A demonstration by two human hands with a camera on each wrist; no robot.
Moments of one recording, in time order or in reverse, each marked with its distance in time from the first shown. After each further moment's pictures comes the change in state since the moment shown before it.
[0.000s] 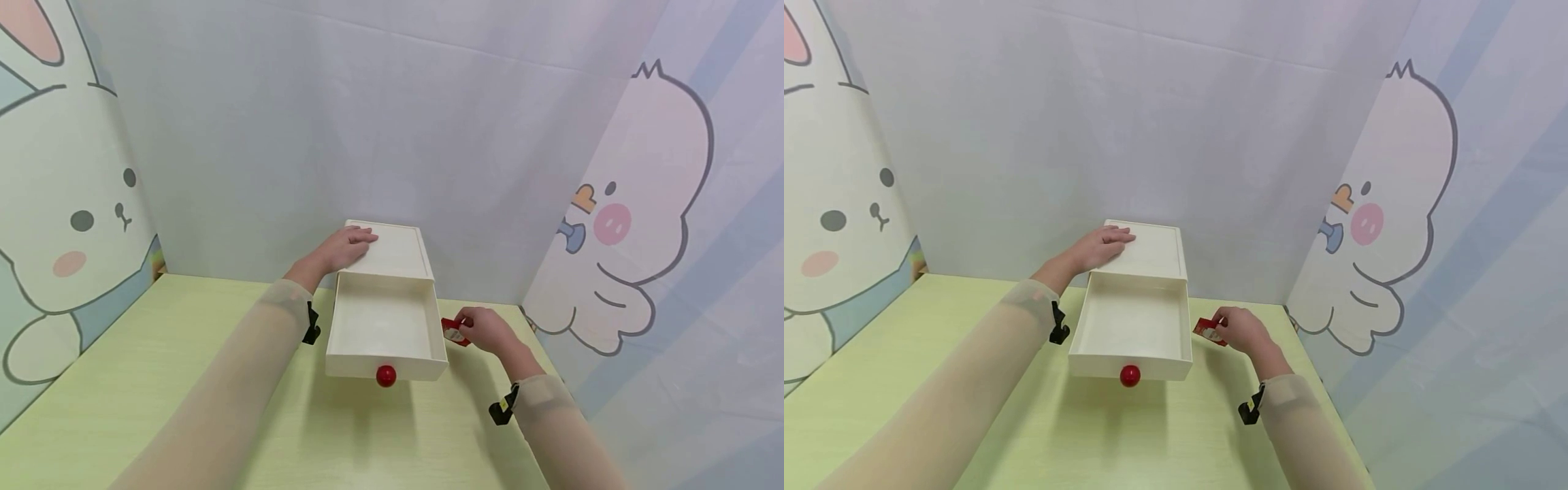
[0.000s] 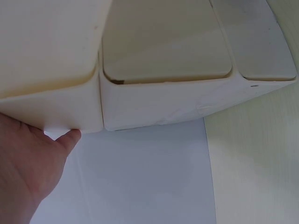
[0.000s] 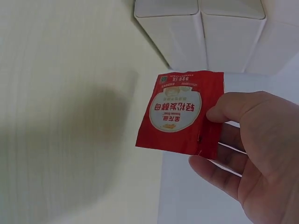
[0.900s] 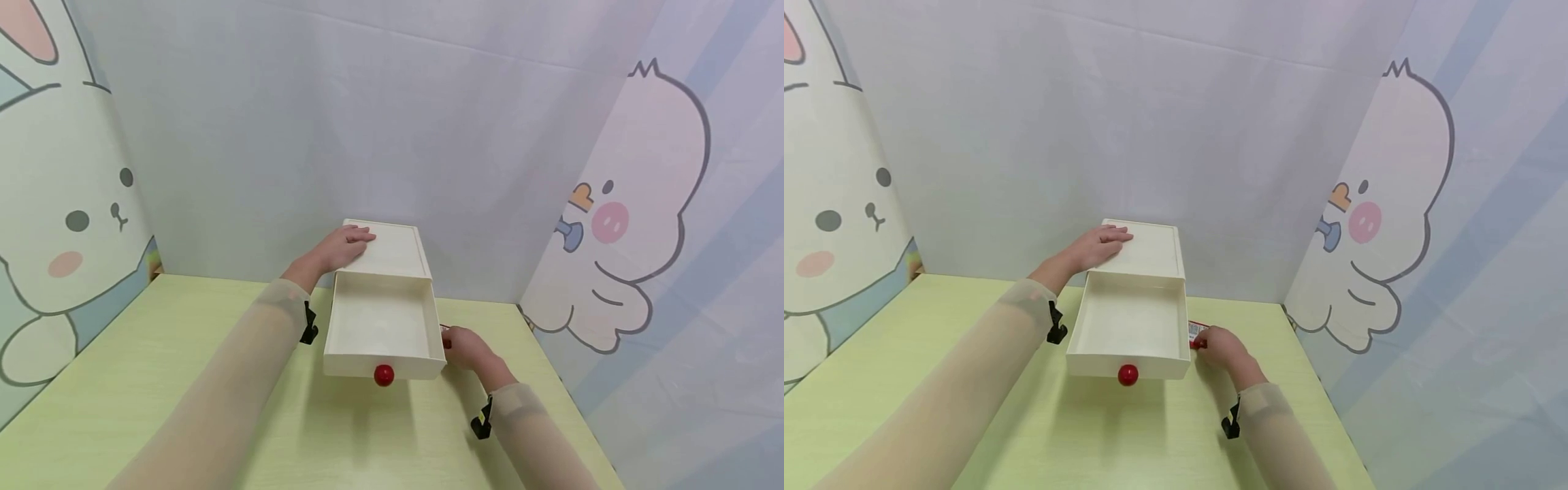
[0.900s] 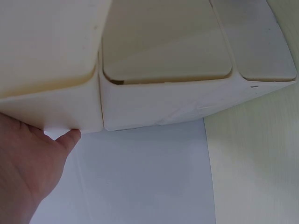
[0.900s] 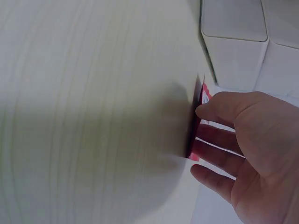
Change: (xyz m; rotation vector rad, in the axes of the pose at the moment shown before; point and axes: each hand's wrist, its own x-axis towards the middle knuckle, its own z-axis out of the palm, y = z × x) left_hand -0.001 0.001 0.000 0.018 0.009 0.007; right_hand 0.008 0.001 0.066 -0.075 -0.019 -0.138
